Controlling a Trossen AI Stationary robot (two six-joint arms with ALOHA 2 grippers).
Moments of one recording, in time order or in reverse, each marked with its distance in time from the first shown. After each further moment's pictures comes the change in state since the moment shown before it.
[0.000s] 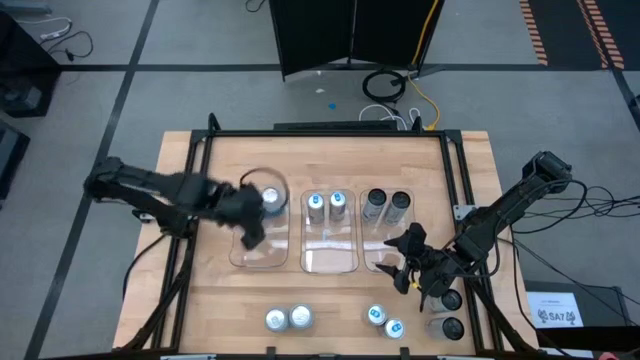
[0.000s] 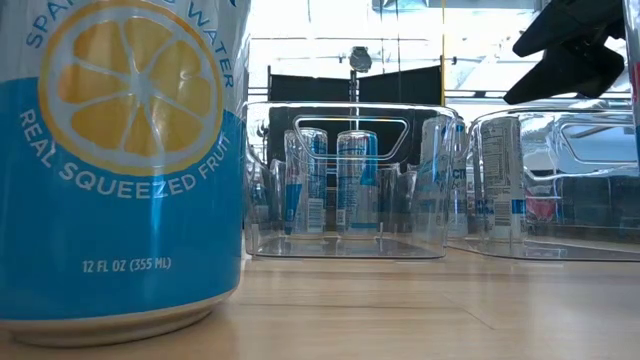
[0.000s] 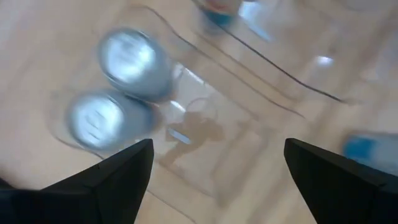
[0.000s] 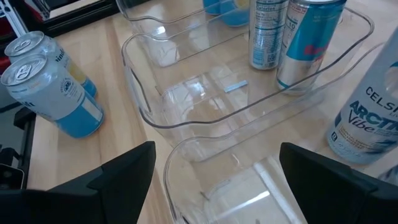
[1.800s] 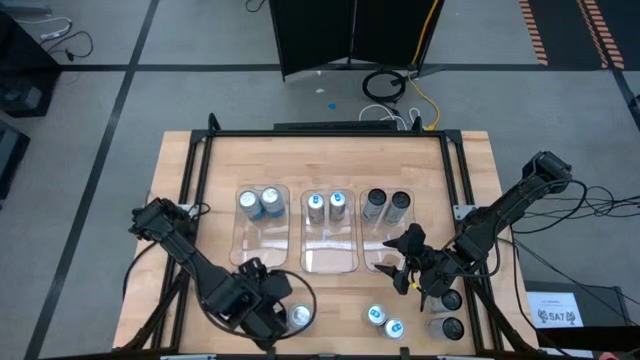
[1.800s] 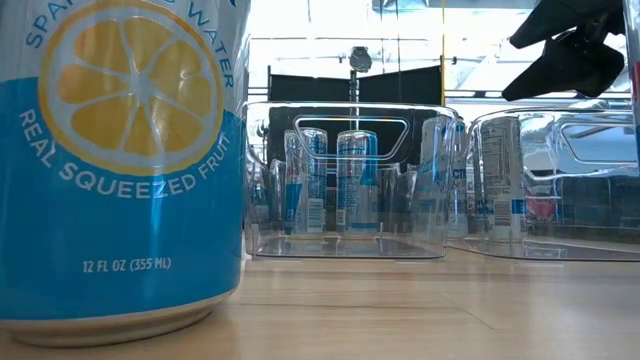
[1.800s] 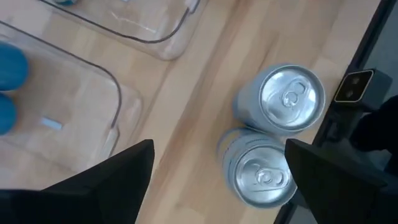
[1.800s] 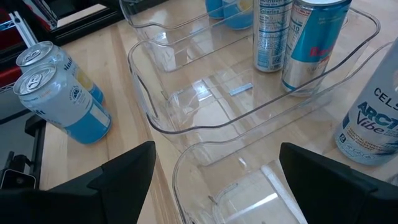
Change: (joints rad) left arm -0.452 0.605 0.545 -0.080 -0.077 -0.279; right arm 0.000 0.000 0.000 0.029 0.000 0.007
